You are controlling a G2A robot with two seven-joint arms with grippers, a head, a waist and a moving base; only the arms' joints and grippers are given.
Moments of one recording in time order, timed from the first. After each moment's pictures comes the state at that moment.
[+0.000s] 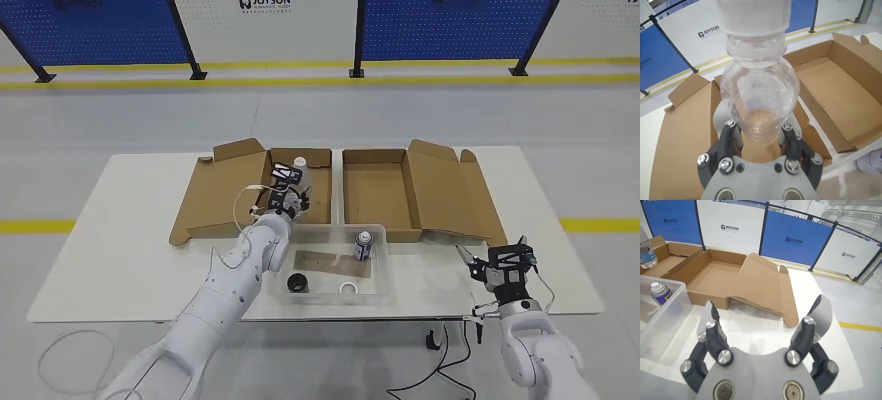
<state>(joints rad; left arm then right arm) 0.78 -1.42 -0.89 -0.87 1.21 0.13 -0.10 -1.73 -1.15 1.60 -1.80 -1.33 0.00 0.00</state>
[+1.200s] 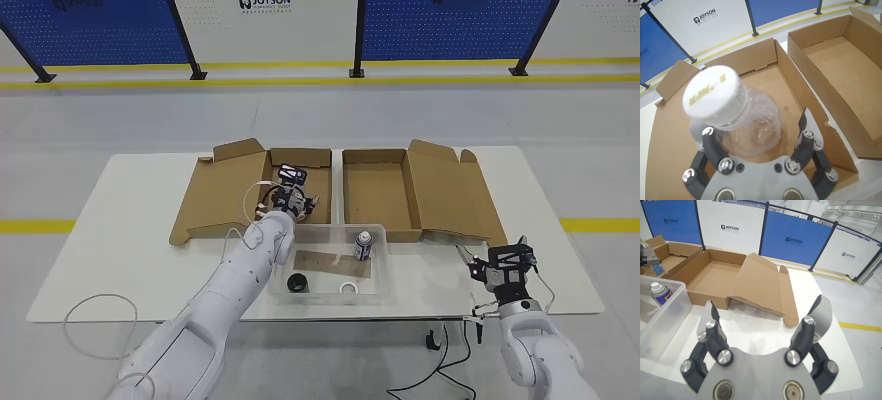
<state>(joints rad) 0.63 -1.54 -0.83 -0.51 1.19 0.09 -0.01 -1.73 -1.15 1.60 -1.80 -1.33 0.00 0.00</state>
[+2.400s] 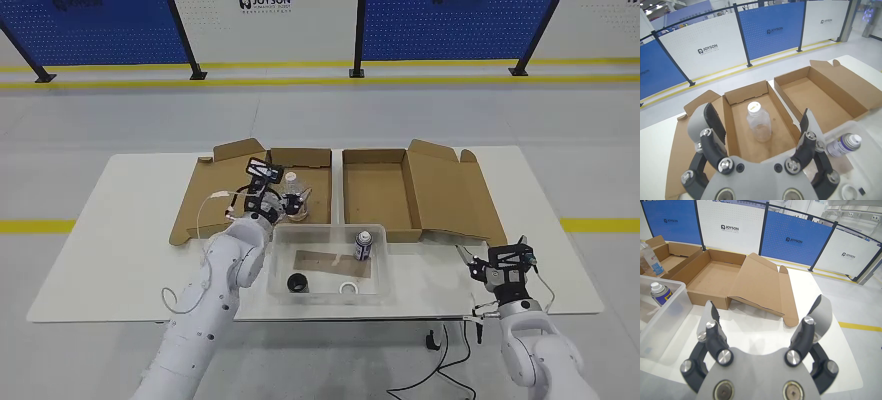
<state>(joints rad) 1.12 -1.35 -1.23 -1.53 1.38 -0.10 -0.36 -1.73 -1.15 1.60 -1.80 -1.33 0.00 0.00</state>
